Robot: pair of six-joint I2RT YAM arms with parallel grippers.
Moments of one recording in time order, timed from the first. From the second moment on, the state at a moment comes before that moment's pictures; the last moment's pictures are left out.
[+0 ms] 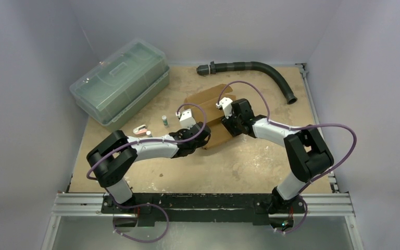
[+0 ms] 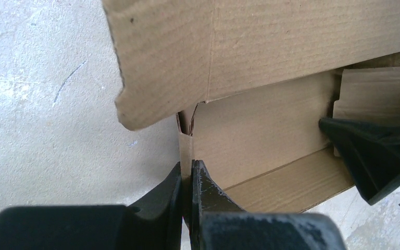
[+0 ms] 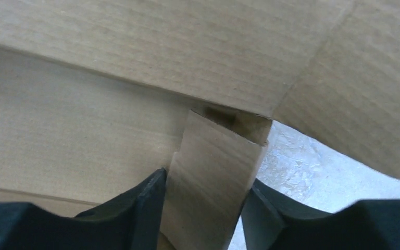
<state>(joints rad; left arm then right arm) -0.94 1.68 0.90 -0.09 -0.54 -1.11 0.48 1.64 0.89 -0.11 0.08 -0.30</state>
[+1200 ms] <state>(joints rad) -0.95 1.70 0.94 -0.13 -0.53 -1.09 0.44 1.60 0.89 -0.12 0.06 -0.28</state>
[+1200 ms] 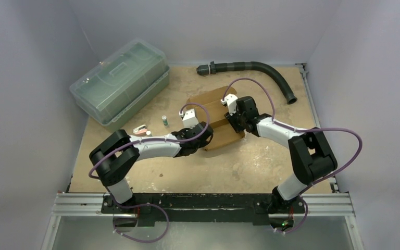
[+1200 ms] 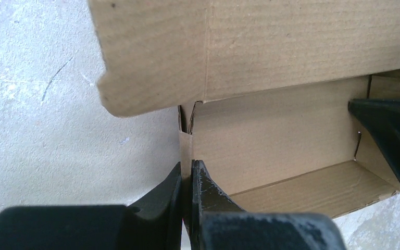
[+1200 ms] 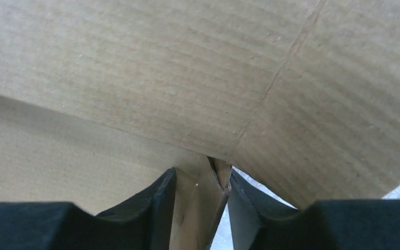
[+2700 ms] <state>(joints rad) -0.95 1.88 1.19 -0.41 -0.63 -0.83 0.22 1.43 0.90 -0.28 -0.36 -0.35</state>
